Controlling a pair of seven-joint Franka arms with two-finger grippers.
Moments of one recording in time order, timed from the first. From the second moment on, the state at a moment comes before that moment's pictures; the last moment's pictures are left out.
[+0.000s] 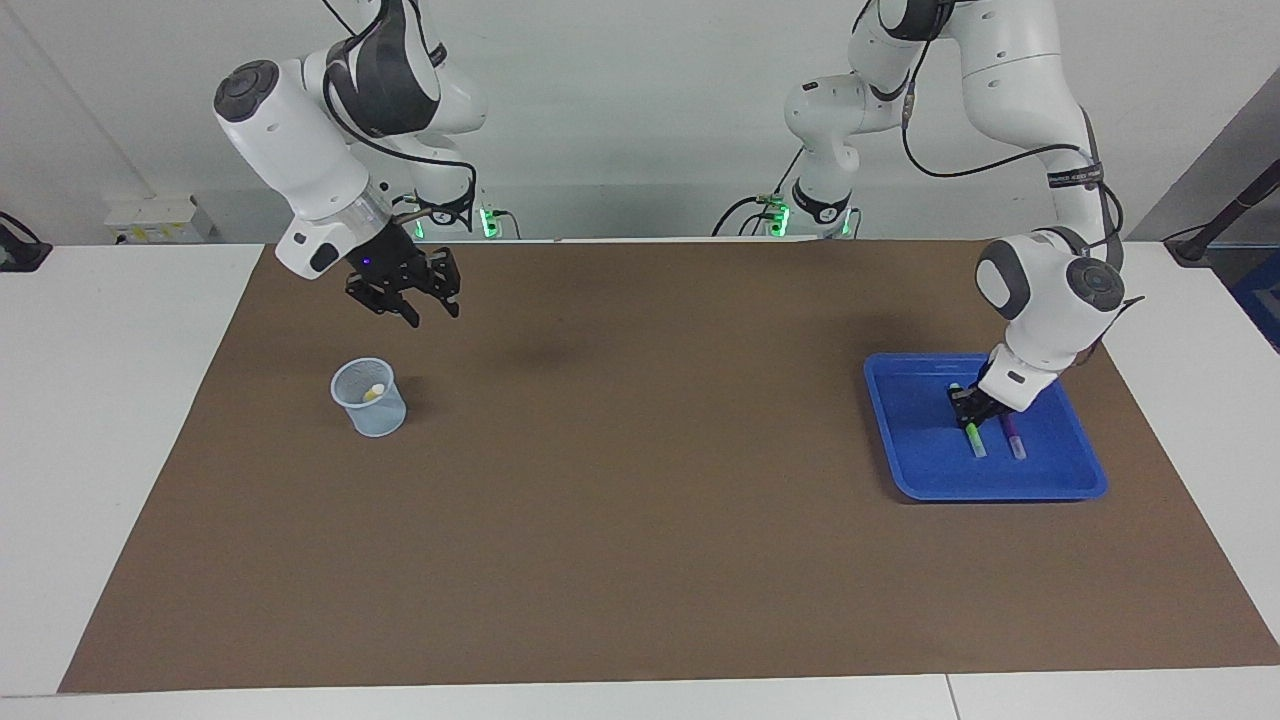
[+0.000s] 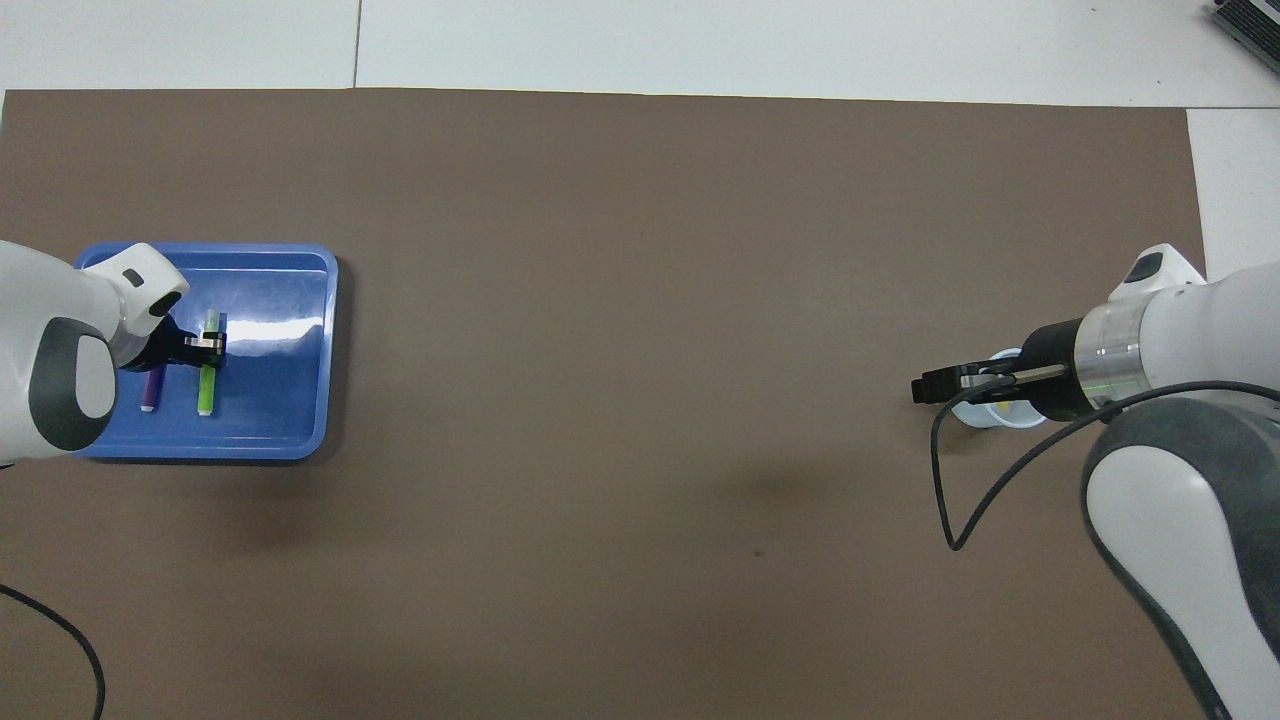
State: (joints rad) left arm 0.11 0.29 0.02 -2.01 0.02 2.27 0.14; right arm -0.03 -0.13 0.12 -2.04 0.37 1.92 -0.12
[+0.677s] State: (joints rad) left arm 0.04 0.13 0.00 -1.82 -0.20 1.77 -0.28; right arm -0.03 -0.13 0.25 -2.03 0.72 2.02 -0.19
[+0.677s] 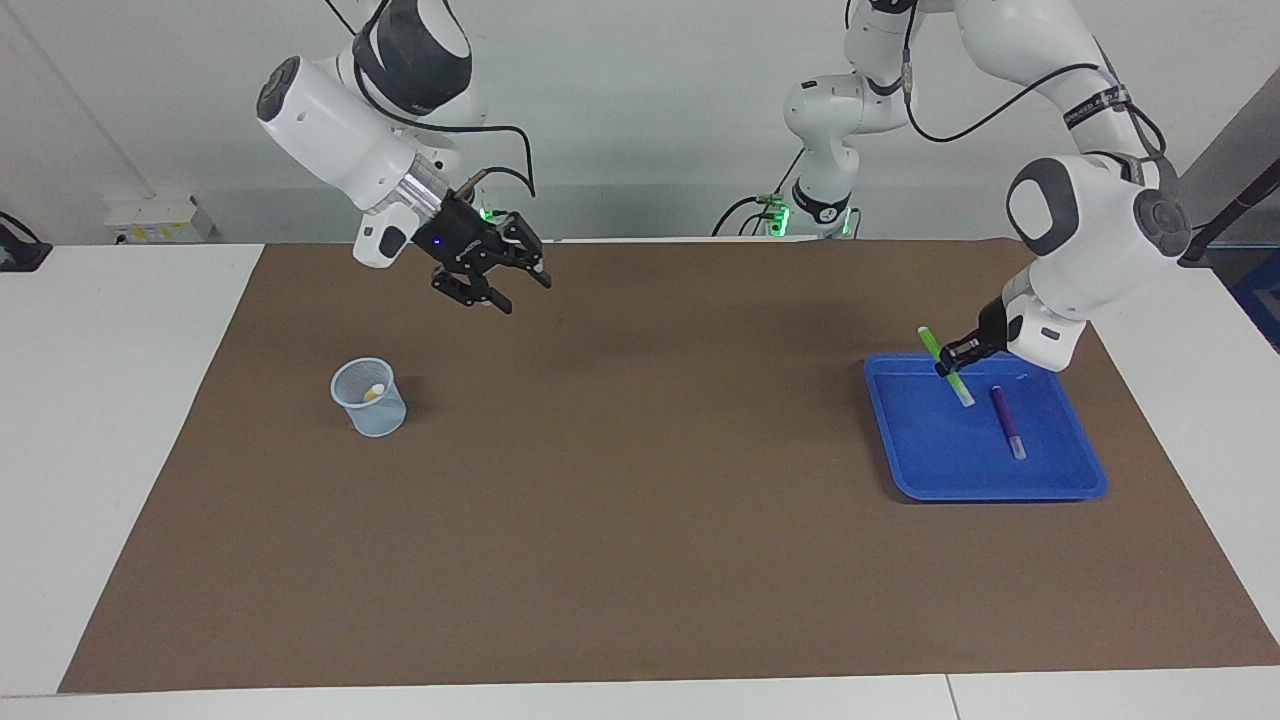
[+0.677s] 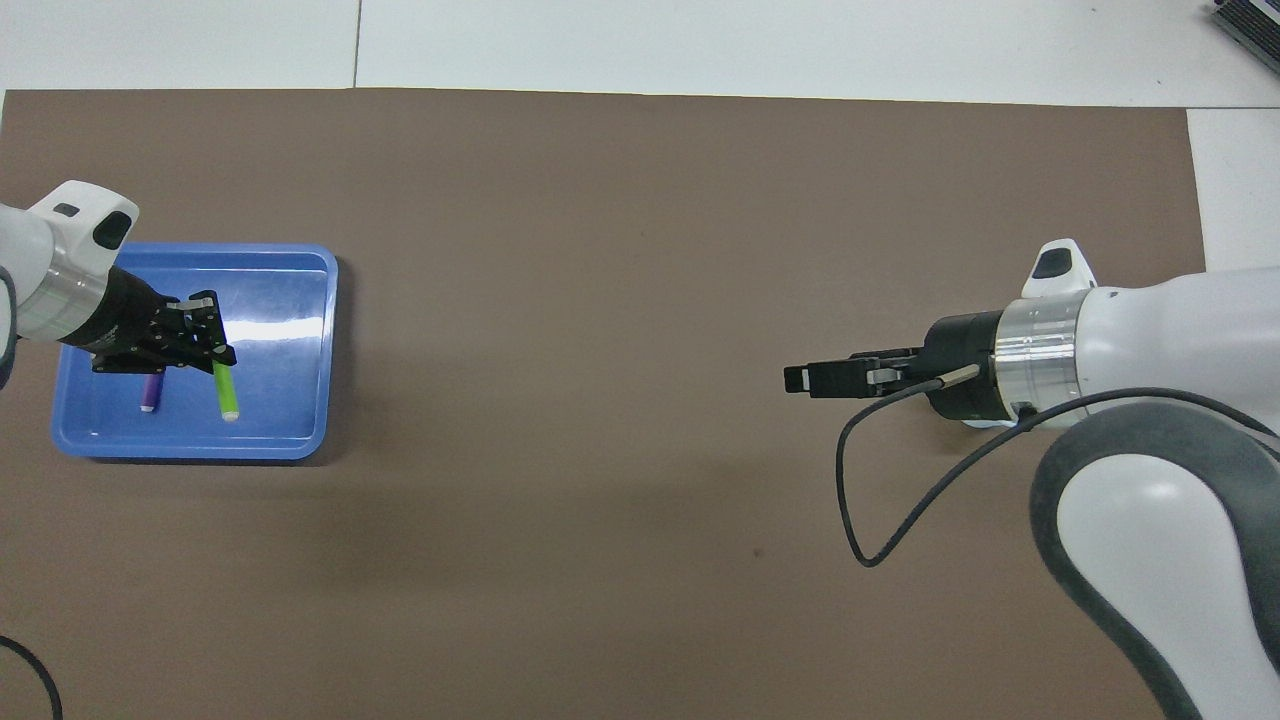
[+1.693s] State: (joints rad) left arm -0.20 -0.03 -0.12 -1.82 -0.48 1.77 -1.25; right arm 0.11 -0.11 0.42 -2.03 0.95 2.39 -0.13
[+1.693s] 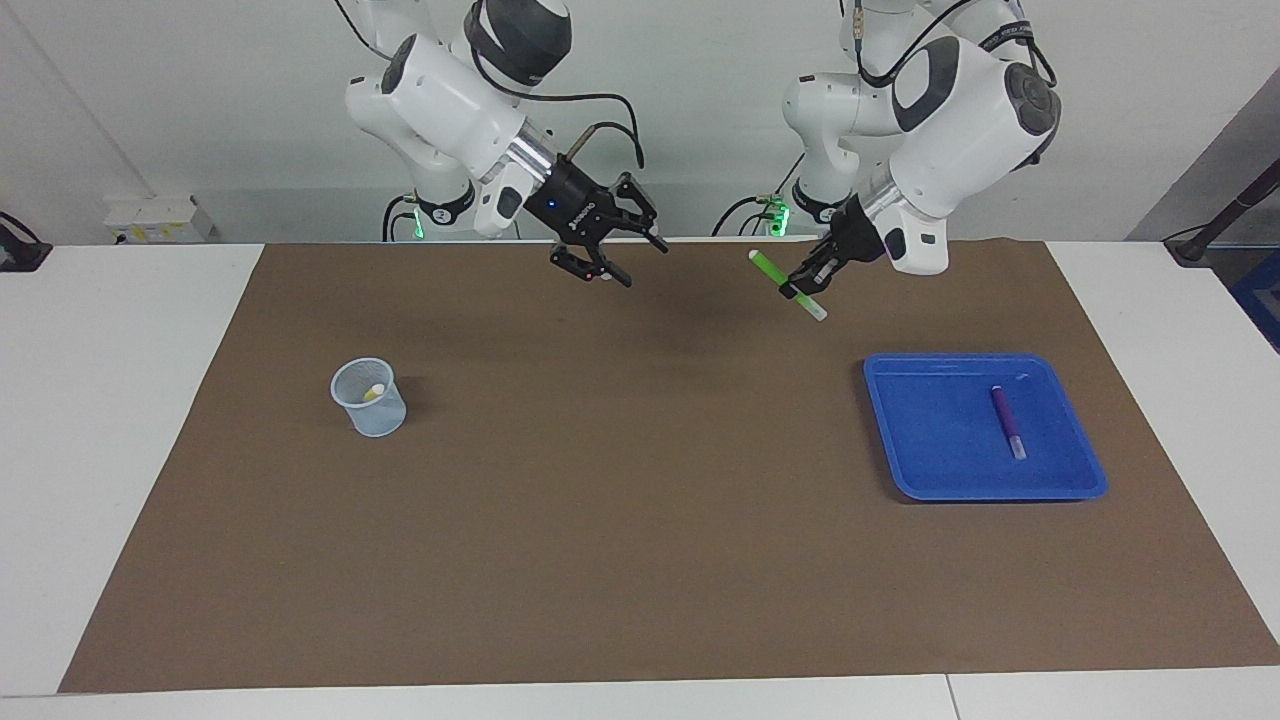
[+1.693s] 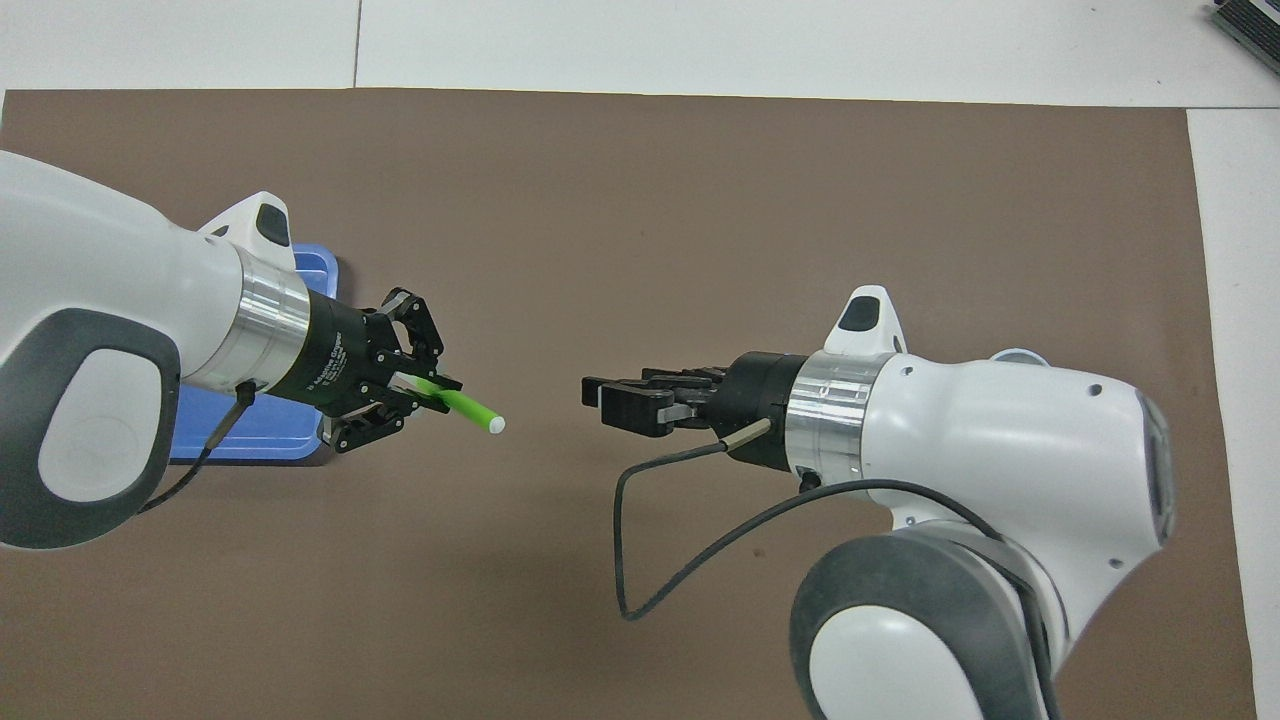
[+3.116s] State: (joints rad) left arm -0.34 -0.04 -0.12 -1.83 -0.50 1.94 -1.58; right arm 0.20 -0.06 0.42 -2.04 0.96 2.51 -0.08
